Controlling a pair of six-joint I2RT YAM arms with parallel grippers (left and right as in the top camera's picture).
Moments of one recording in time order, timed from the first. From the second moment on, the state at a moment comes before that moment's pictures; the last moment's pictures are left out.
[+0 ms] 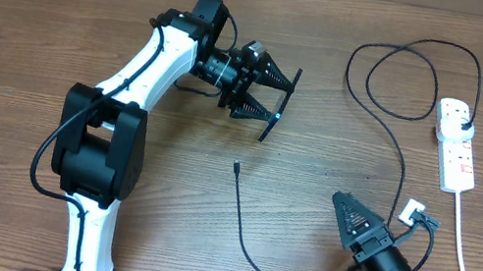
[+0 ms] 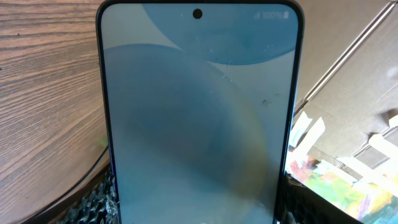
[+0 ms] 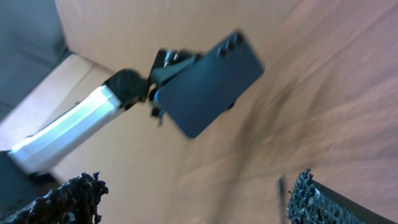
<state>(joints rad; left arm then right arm) -0.27 2.18 1.75 -0.99 1.27 -0.60 -0.01 0.01 0.02 -0.01 -0.70 1.14</state>
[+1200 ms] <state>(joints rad) -0.27 2.18 1.75 -0.99 1.30 -0.60 -0.01 0.05 0.05 -0.14 -0.70 1.03</state>
